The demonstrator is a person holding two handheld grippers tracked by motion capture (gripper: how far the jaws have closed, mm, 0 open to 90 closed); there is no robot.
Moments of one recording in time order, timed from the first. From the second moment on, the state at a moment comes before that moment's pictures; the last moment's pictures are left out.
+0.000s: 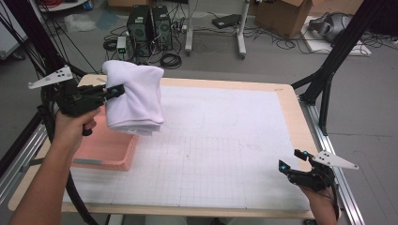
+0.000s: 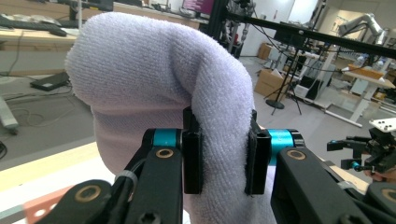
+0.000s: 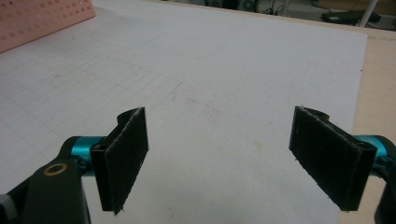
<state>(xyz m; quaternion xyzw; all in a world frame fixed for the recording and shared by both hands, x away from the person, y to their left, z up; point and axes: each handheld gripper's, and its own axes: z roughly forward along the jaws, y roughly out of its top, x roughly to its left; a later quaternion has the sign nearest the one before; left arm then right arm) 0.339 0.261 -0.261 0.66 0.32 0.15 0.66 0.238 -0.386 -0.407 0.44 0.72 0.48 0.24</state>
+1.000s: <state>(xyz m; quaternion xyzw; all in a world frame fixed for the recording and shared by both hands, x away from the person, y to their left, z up) 0.351 0.357 -0.297 0.65 0.35 0.14 0.66 0.244 -0.377 -0.402 0.45 0.73 0.45 0.24</state>
